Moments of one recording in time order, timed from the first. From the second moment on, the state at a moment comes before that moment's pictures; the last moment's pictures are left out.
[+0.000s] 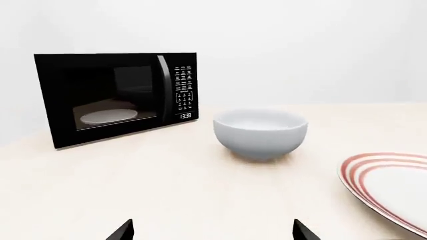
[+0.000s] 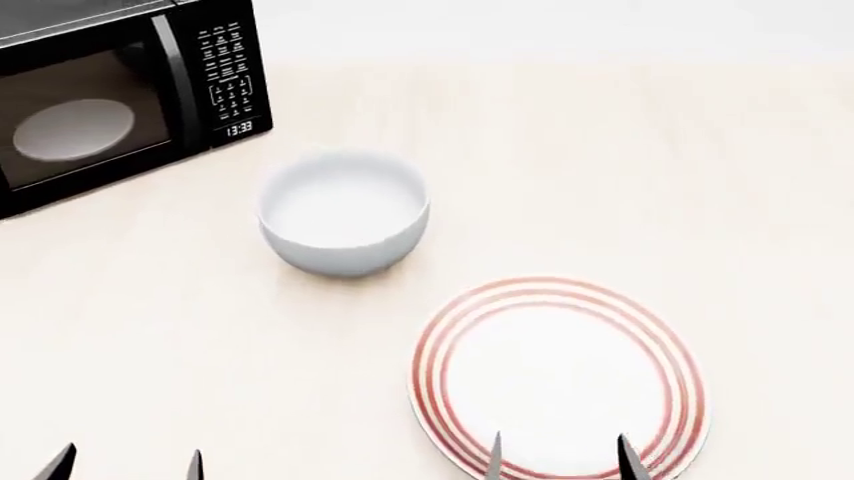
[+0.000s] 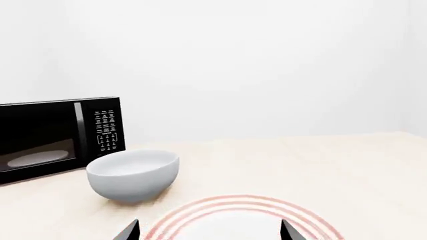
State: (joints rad) left arm 0.06 -0.08 0.08 0.11 -0.05 0.03 -0.08; right arm -0.06 0.08 -0.08 -0.14 0.13 -0.13 0.04
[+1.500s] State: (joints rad) left arm 0.04 -0.15 0.16 0.08 -0.11 0.05 -0.15; right arm -0.05 0.15 -0.17 -0.11 0.20 -0.17 0.11
